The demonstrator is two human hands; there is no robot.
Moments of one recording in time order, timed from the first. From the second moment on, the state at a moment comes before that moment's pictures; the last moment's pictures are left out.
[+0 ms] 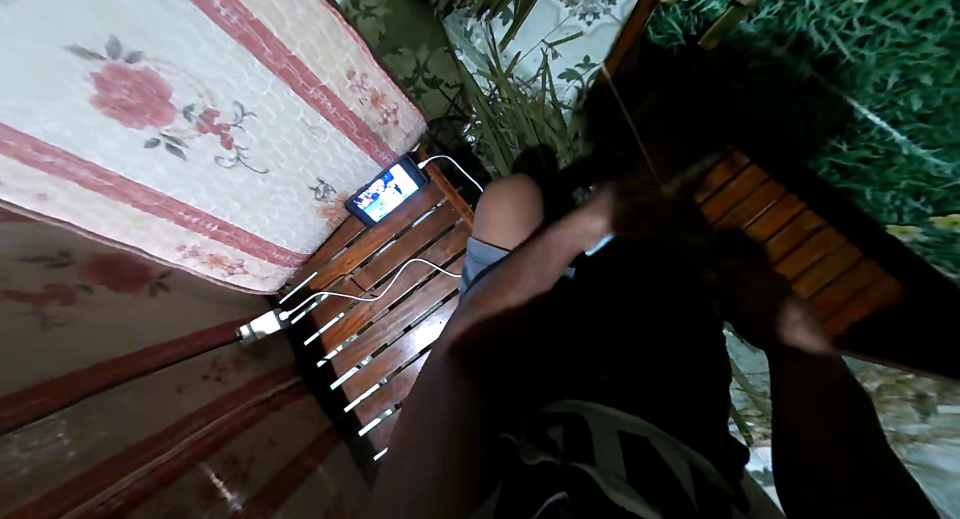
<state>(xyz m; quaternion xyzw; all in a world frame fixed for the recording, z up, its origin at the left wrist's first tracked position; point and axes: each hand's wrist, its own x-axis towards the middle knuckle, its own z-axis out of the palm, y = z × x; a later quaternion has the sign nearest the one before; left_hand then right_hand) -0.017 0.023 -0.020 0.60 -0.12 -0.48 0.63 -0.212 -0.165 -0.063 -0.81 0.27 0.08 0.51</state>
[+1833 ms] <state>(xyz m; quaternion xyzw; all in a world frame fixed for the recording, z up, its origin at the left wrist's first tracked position) -0.051 0.013 -0.024 0.62 -0.19 -0.54 0.54 -0.204 -0.155 -0.043 -0.88 0.20 0.07 0.43</state>
